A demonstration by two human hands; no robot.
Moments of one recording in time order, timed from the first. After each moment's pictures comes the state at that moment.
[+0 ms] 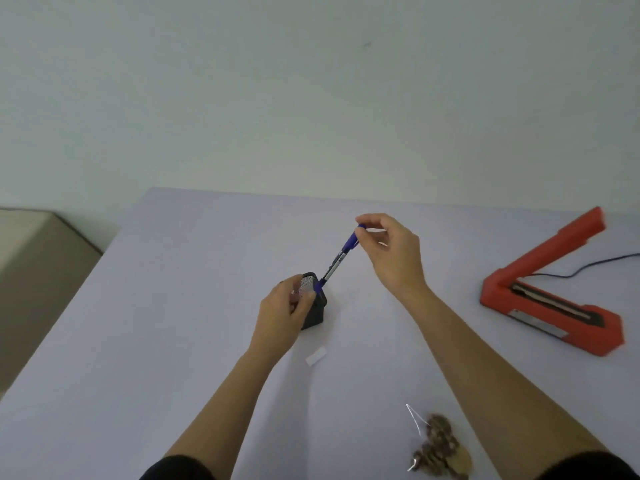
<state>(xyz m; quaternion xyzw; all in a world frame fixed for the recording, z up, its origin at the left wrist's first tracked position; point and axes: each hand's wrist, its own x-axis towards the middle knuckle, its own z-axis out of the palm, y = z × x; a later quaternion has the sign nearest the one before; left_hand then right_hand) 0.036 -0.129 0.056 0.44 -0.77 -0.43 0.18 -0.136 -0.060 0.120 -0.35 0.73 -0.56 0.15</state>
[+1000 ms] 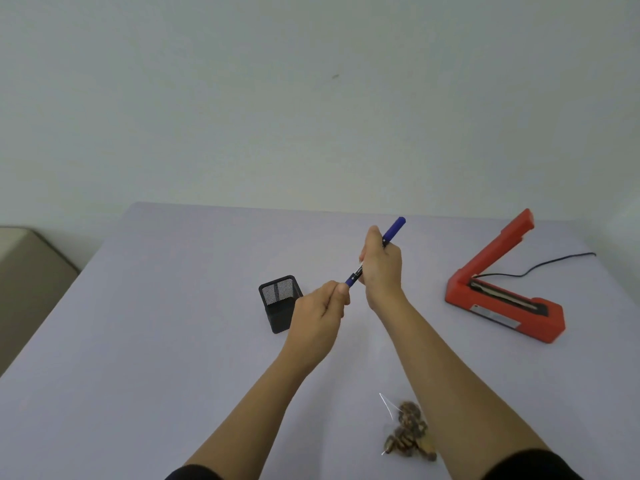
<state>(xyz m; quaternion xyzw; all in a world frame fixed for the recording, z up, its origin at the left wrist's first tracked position) 0.011 -0.043 0.114 0.30 -0.77 -0.50 0.24 -0.106 -0.025 0.155 -0.08 0.72 -0.66 0.21</state>
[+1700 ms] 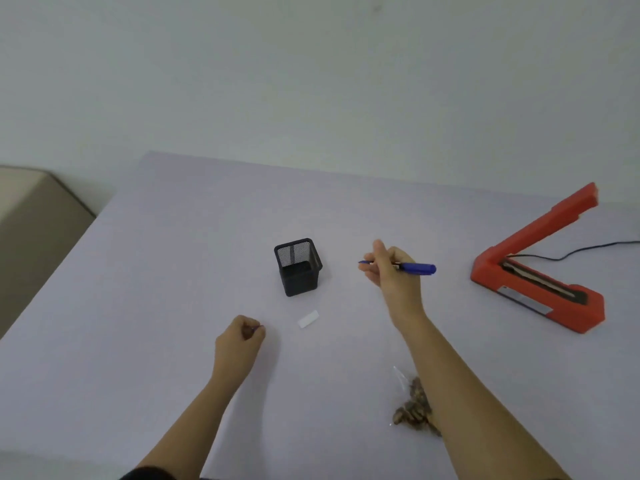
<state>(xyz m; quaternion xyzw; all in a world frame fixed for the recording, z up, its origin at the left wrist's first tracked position) 0.128 -0.087 -0.020 0.60 -0.63 -0.48 0.14 -0.100 -0.002 0.062 -0.14 0.69 -0.66 0.28</state>
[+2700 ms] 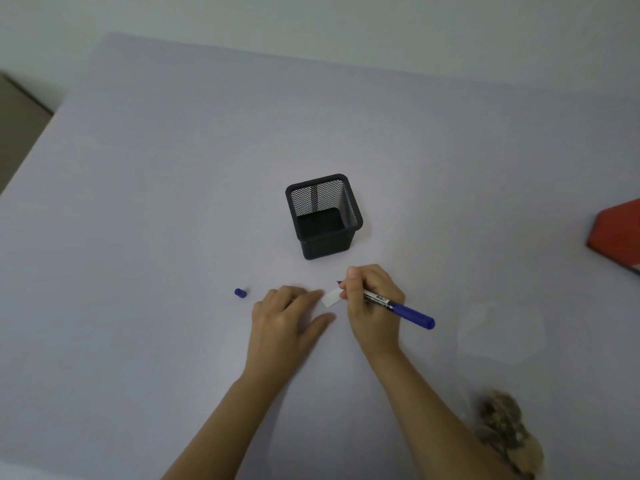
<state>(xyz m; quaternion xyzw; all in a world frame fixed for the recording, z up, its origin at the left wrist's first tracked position) 0.095 -0.090 -0.113 0.40 -0.87 -0.24 0.16 -0.040 -0.038 -0.118 -0.33 0.71 -0.60 0.15</state>
